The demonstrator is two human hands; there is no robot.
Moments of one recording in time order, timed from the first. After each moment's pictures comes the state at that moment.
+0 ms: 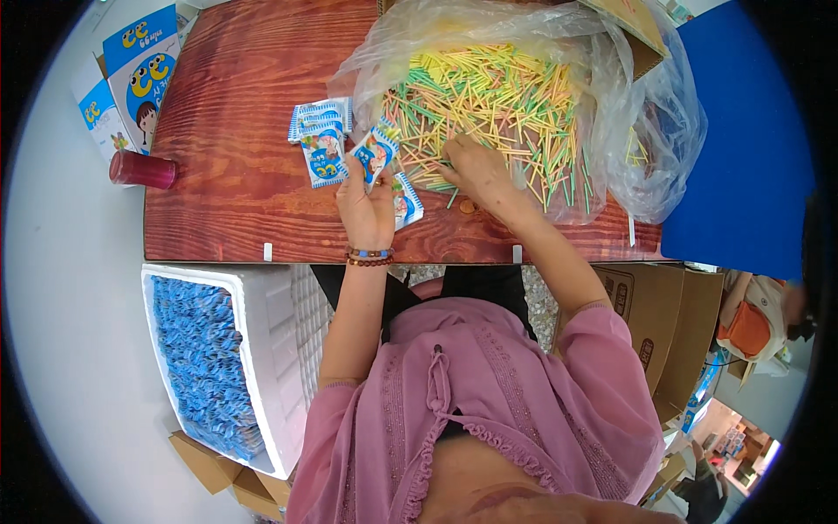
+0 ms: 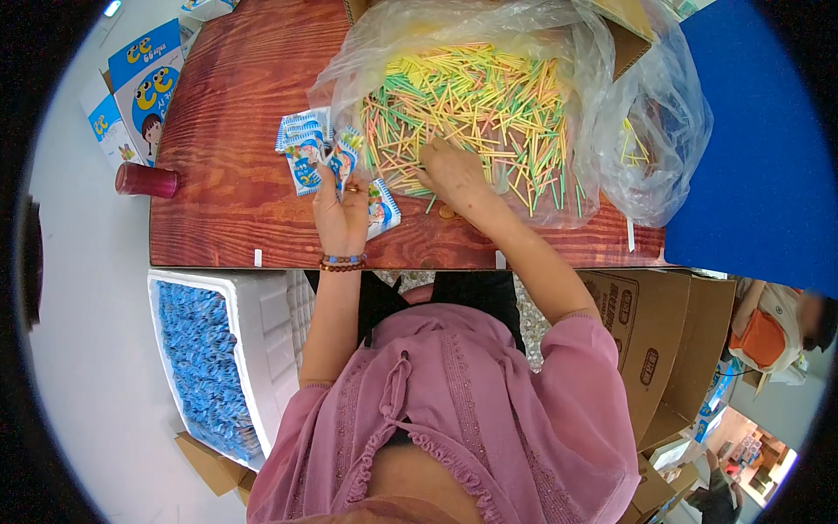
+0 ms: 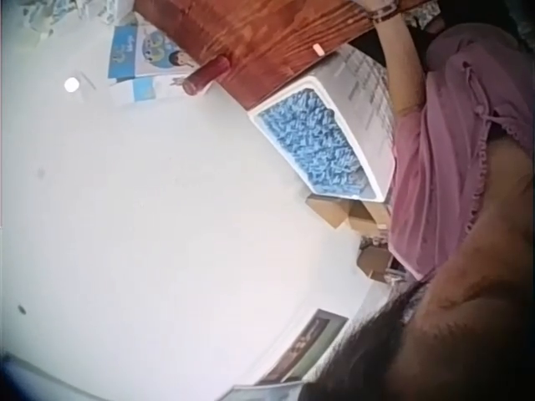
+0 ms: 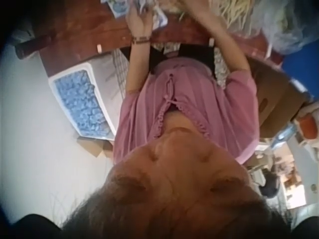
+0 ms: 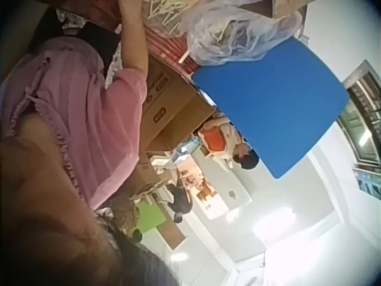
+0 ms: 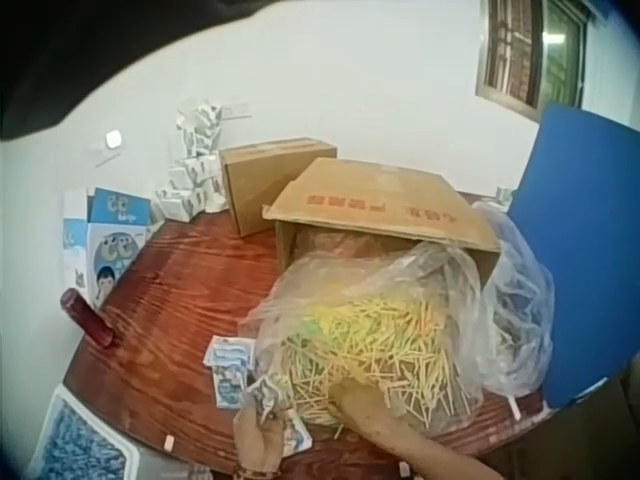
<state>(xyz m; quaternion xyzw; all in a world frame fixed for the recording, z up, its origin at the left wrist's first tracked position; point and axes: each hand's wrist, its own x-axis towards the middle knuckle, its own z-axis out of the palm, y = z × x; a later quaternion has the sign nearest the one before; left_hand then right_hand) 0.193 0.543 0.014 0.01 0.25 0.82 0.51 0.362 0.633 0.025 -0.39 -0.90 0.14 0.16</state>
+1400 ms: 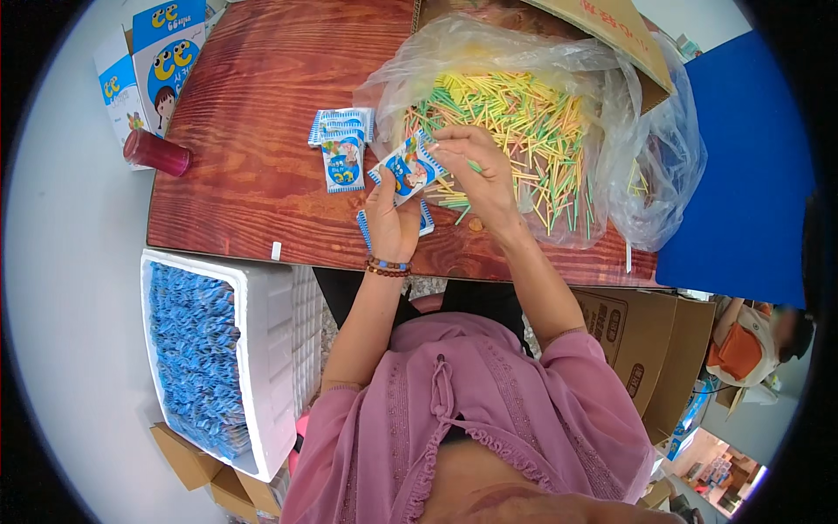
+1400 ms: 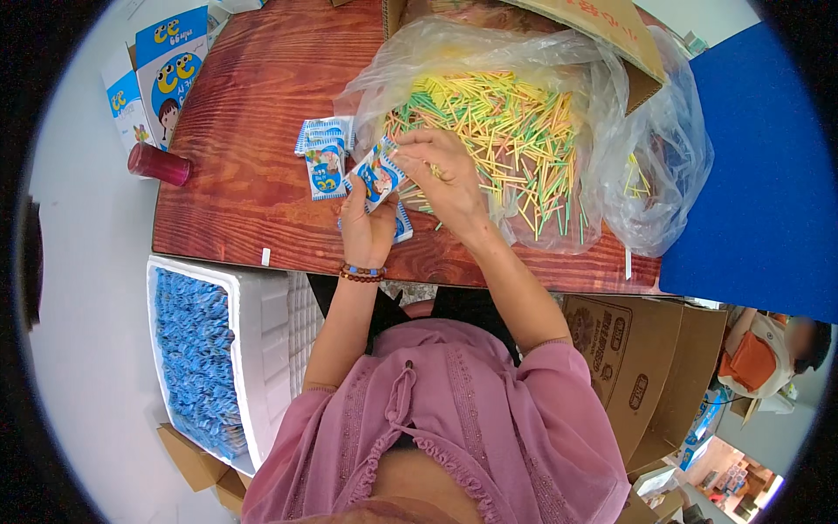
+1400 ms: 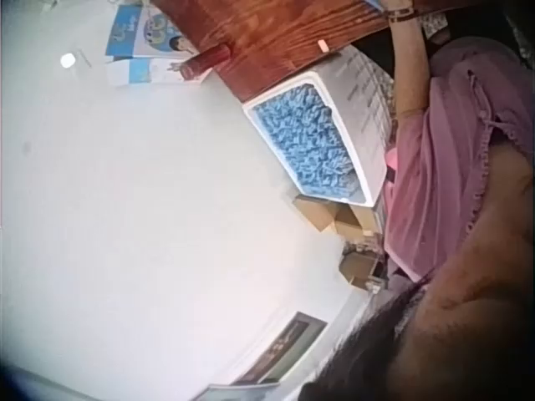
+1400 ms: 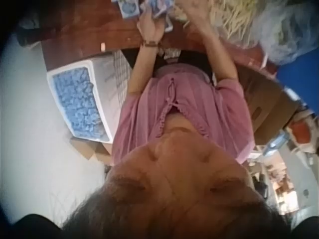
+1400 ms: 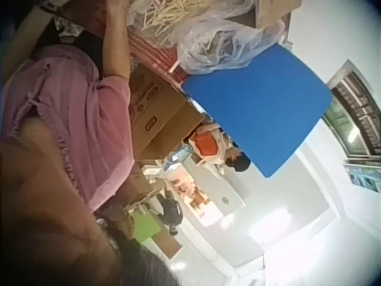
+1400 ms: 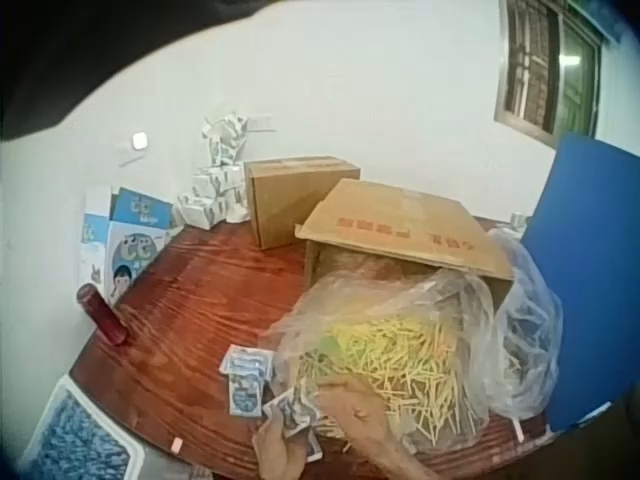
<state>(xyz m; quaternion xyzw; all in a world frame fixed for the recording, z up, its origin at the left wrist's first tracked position) 0.207 0.540 0.023 0.02 0.24 0.81 0.54 0.326 0.615 0.085 -0.26 -0.71 0.45 0.47</state>
